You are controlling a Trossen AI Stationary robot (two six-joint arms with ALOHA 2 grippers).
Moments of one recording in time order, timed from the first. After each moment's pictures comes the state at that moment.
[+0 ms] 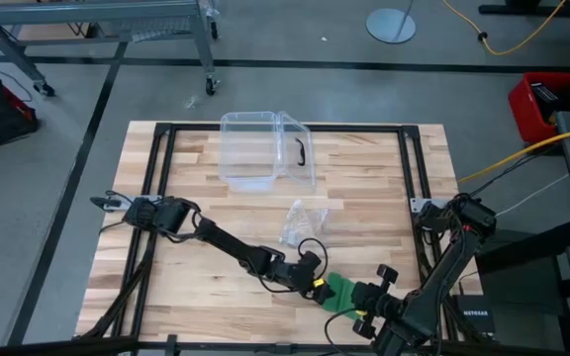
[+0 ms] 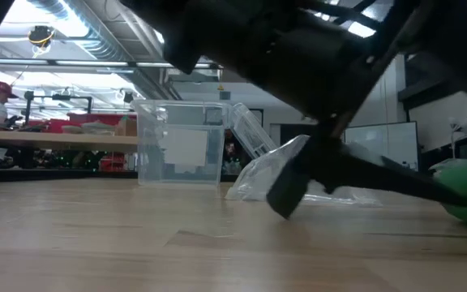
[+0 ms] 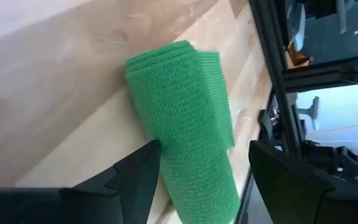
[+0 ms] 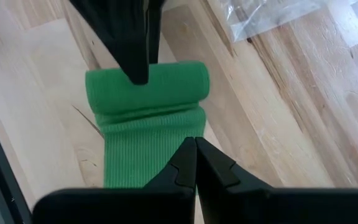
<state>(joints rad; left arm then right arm) -0.38 2.33 1.55 0.28 -0.14 -1.32 0.97 1.88 1.48 -1.23 0.48 1.43</state>
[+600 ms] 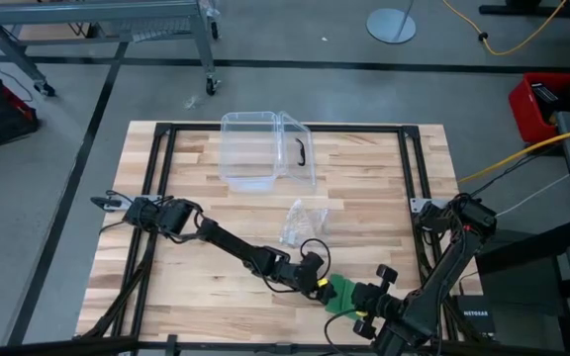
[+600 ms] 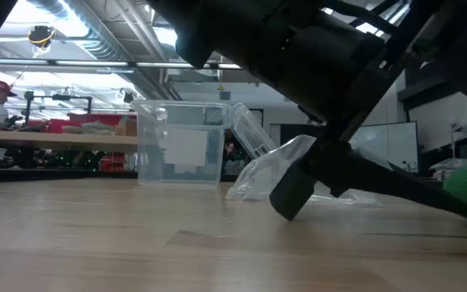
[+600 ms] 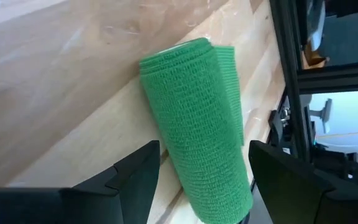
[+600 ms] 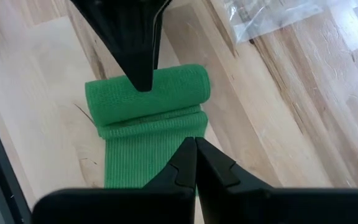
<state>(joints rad) -0.38 2.38 1.61 0.14 -0.11 -1.37 0.97 1.88 1.48 -1.22 0.48 1.41</state>
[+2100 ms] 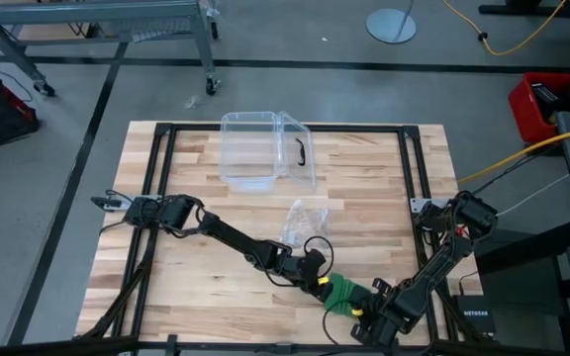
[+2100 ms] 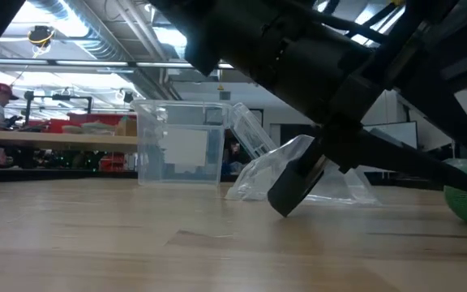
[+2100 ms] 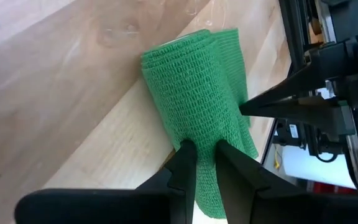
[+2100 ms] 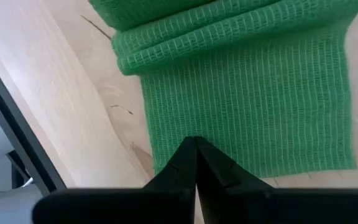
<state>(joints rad) -0.31 2.38 1.61 0.11 0.01 -1.26 0.97 1.88 1.09 -0.58 0.15 1.52</state>
